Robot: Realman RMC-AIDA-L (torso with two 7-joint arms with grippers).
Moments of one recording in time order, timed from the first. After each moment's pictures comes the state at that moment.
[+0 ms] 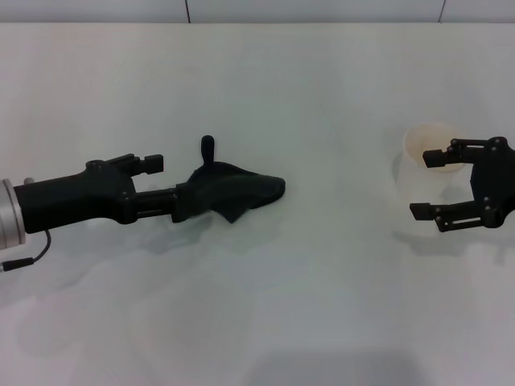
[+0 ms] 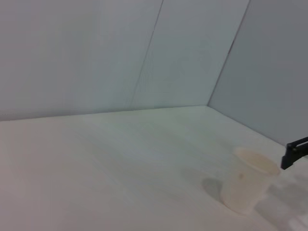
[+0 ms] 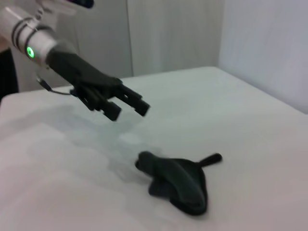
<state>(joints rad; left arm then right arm) -0.34 -2.07 1.00 0.81 1.75 1.42 -1.60 0.34 2.01 -0.98 -1.09 -1.91 -1.56 1.47</state>
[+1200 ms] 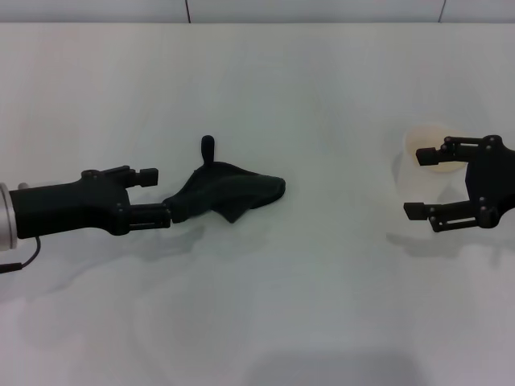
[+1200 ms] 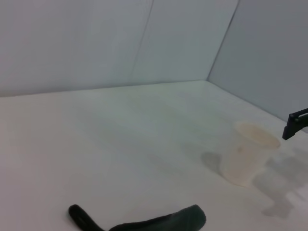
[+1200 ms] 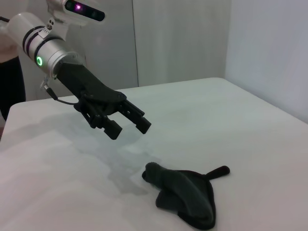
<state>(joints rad) -0.35 -2.04 1.00 0.82 1.83 1.44 -1.63 0.33 2.01 -1.00 -1.09 -1.87 -1.56 1.44</state>
